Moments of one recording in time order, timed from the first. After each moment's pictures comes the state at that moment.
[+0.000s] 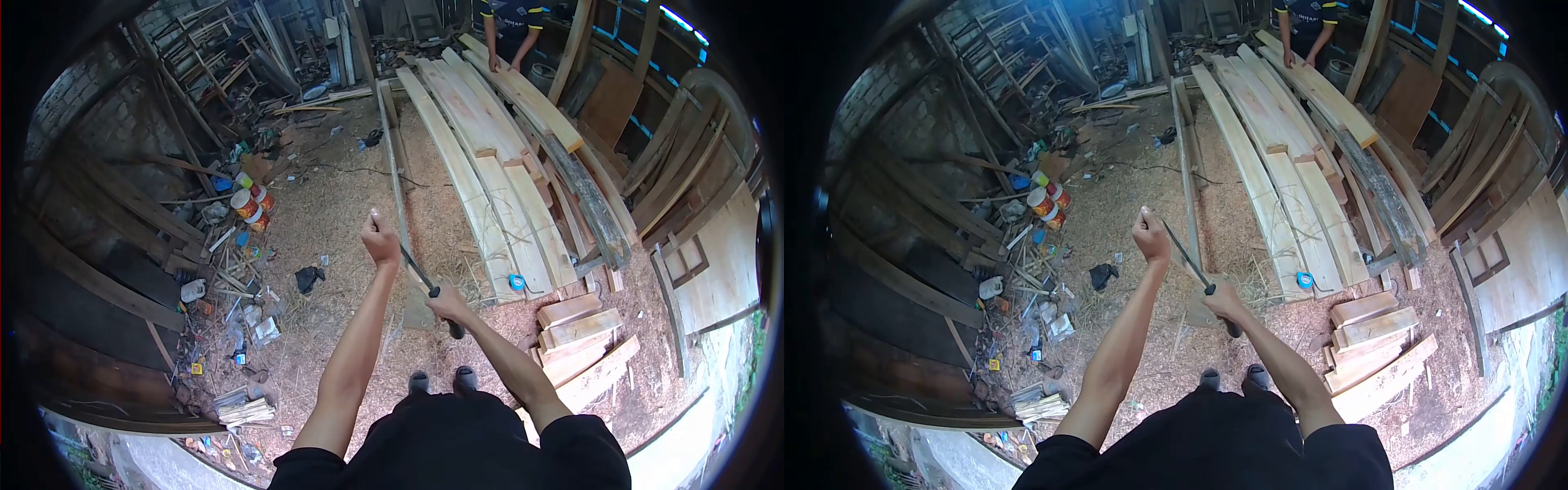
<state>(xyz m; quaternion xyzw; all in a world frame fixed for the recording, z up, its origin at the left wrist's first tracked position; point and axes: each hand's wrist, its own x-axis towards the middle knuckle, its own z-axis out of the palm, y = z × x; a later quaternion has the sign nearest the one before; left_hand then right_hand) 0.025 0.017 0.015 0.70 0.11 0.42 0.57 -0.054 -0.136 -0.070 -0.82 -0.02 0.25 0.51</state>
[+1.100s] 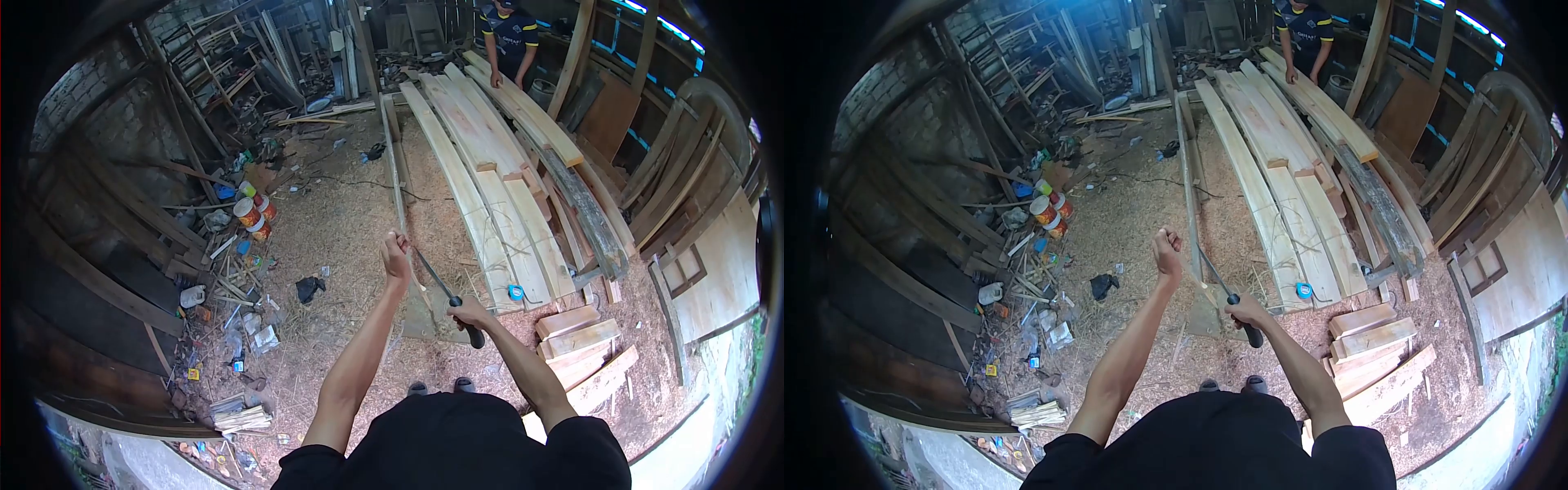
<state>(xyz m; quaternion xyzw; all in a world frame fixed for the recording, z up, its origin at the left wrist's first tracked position) 0.005 0.005 0.008 0.52 0.03 0.23 0.82 -0.048 -0.184 -0.082 -0.75 0.01 0.35 0.56</state>
